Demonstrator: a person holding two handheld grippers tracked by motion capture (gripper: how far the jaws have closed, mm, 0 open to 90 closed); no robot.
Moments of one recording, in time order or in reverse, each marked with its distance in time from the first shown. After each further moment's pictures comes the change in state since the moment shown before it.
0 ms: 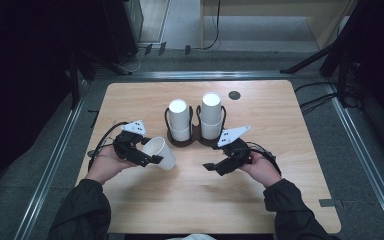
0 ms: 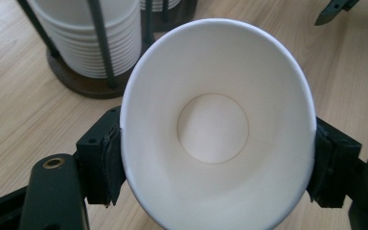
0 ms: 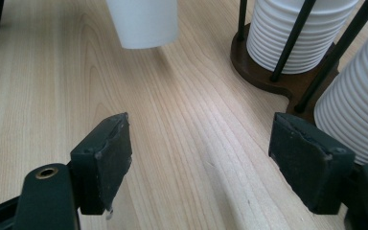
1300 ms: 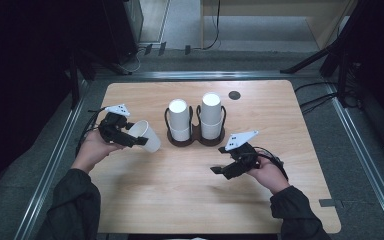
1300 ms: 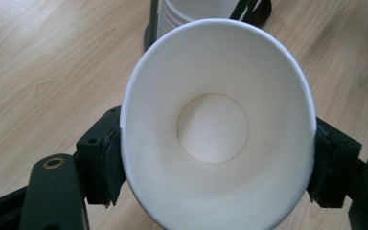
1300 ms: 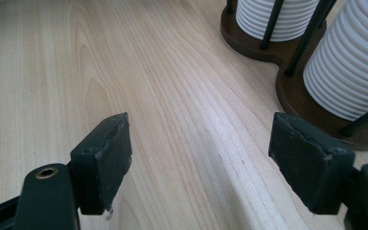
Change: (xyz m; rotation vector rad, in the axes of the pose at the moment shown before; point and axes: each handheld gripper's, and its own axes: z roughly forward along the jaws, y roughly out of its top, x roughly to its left) left arm 0.060 -0.003 -0.026 0.006 0.087 -0.101; right arm 0.000 -0.021 -0.011 0.022 -0.036 0.030
